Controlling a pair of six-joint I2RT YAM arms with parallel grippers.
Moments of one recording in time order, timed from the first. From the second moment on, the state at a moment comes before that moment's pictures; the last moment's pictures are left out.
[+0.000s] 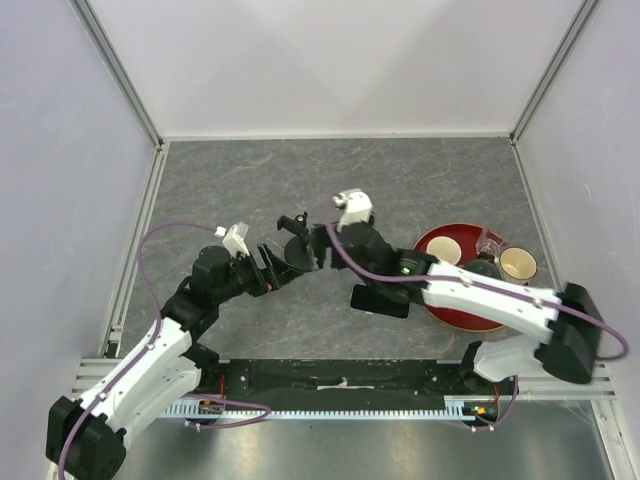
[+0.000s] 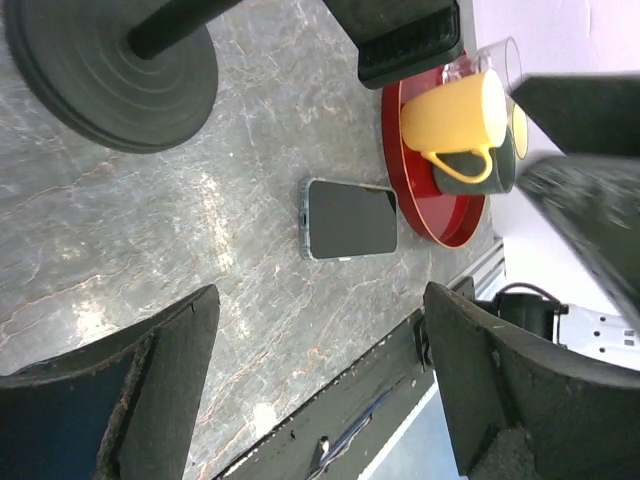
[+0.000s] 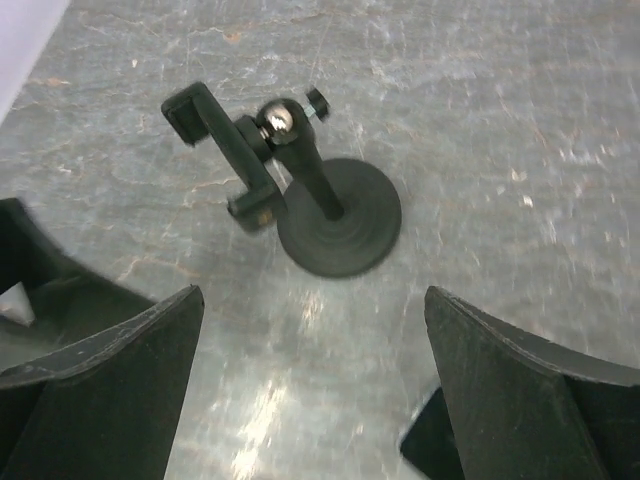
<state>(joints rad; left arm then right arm) -0.46 0.67 0.41 -0.15 0.30 -0.84 1.05 1.44 1.09 -0.15 0.48 0.46</state>
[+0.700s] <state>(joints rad) -0.77 1.37 0.72 0.05 0.43 -0.68 1.12 0.97 0.53 -0.49 0.60 1.20</state>
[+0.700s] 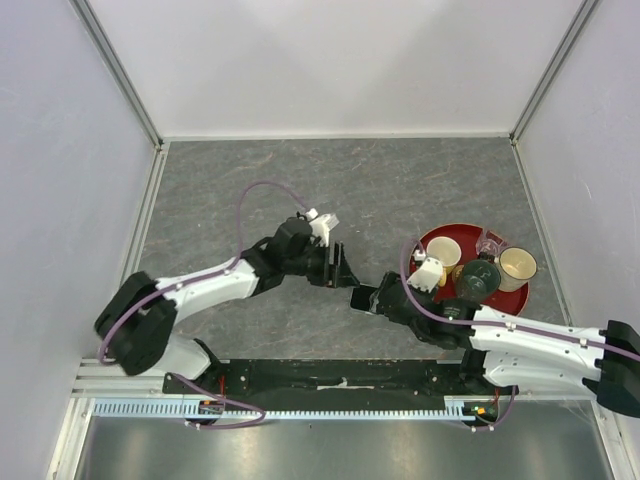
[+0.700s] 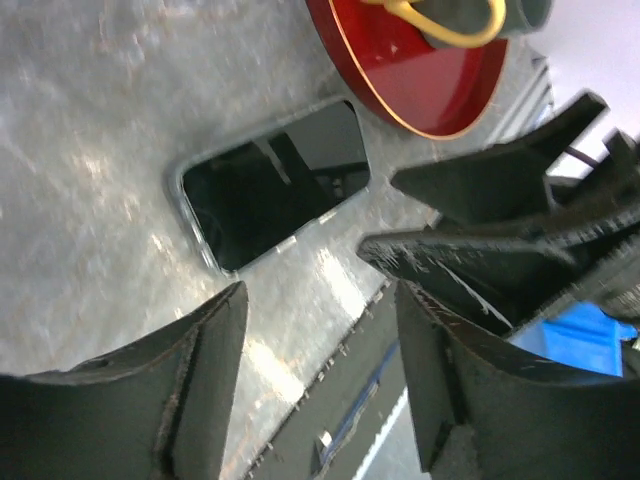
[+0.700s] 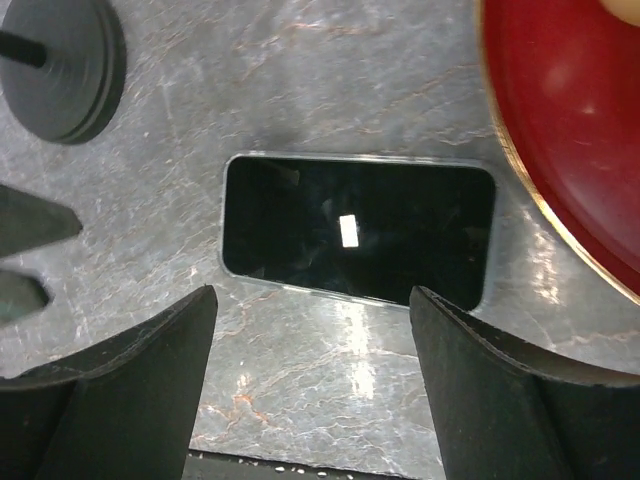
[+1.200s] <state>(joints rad) -0.88 1.97 1.31 -0.16 0.24 -0.49 1.15 0.73 0.28 -0.57 0.64 1.52</state>
